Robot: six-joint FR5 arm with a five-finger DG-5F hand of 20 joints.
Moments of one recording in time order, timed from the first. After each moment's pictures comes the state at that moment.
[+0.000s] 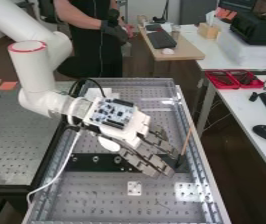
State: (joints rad) arm 1.45 -2.03 -1.80 -2.53 -1.30 -0.43
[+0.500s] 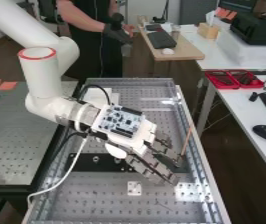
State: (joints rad) arm 1.45 -2.10 -1.73 -2.56 -1.30 -0.45
